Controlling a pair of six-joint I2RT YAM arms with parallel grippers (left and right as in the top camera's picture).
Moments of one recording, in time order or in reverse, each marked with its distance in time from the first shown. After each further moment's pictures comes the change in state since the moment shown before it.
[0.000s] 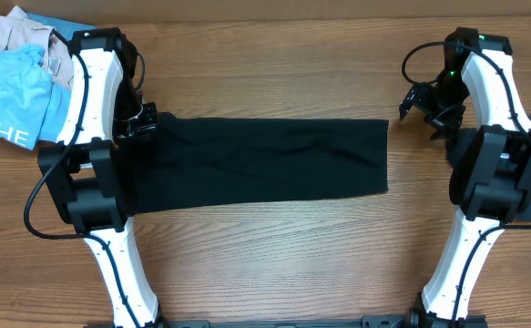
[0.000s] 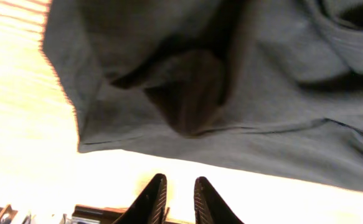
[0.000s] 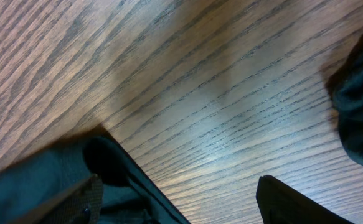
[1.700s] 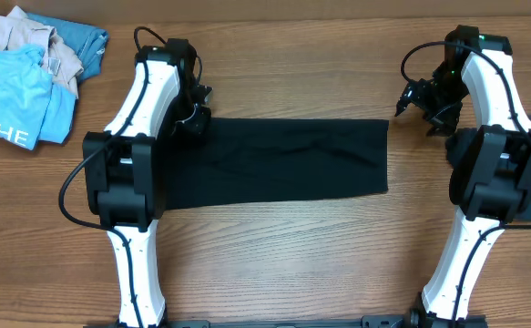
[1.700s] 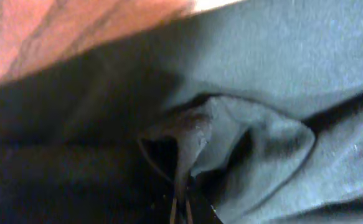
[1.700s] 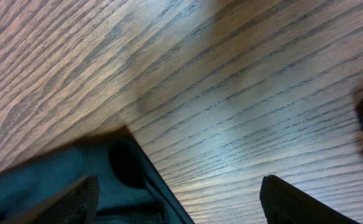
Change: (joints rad) left arm -0.199 0.023 -0.157 0.406 0.024 0.374; right arm 0.000 0.000 0.000 0.039 -0.053 -0.055
